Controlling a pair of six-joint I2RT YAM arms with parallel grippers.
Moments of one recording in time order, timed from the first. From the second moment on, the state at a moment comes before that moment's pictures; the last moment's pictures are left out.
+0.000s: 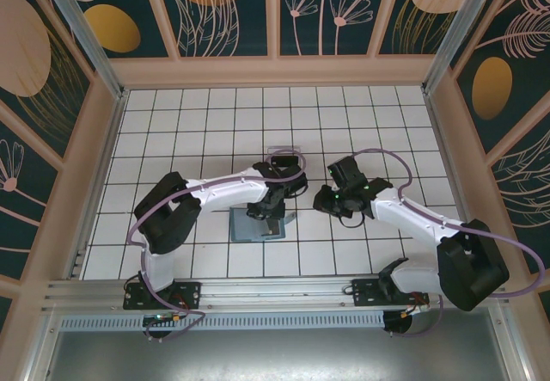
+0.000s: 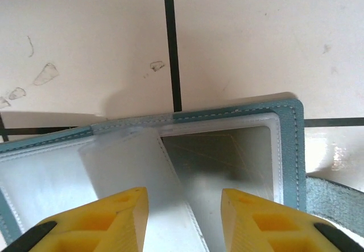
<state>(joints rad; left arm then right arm) -0.97 1.93 1.36 -0.98 -0.17 -0.92 0.58 1.26 0.69 -0.51 -0.20 0.78</state>
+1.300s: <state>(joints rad) -0.98 1.82 1.21 -1.12 -0.27 -0.90 0.59 1.27 0.68 -0.48 -0.21 0.79</state>
